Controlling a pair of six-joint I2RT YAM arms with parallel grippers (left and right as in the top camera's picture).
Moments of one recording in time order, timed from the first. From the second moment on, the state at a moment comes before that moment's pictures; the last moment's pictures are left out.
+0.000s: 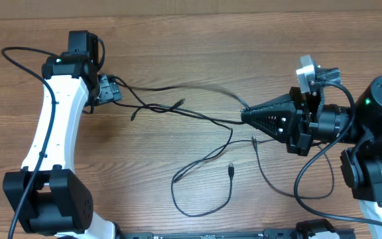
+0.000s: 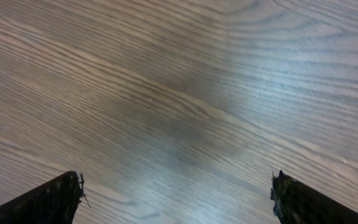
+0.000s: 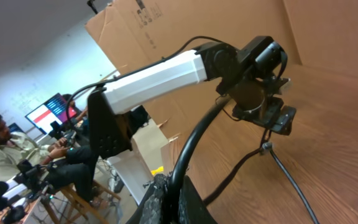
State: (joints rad) left arm 0.03 1.74 1.54 -1.13 -0.25 -0.33; right arm 0.13 0.99 1.20 -0.30 -1.29 0.42
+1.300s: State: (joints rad) left arm 0.07 1.74 1.54 -1.10 -0.32 -0.33; right arm -0.28 0.97 1.20 -0.34 -1.33 0.42
